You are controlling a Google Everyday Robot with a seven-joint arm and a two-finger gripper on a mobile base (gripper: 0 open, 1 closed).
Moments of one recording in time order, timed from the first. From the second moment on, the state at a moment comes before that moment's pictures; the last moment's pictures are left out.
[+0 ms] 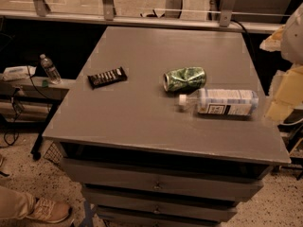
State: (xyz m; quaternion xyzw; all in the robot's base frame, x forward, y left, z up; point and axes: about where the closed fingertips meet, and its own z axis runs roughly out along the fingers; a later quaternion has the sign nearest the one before) arm 0.438 -0.216 0.979 -0.60 0.78 -0.04 0.16
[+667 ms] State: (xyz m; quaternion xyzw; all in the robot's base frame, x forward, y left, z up) arm 0.466 -0.199 0.988 -0.65 0.74 -0.06 0.18
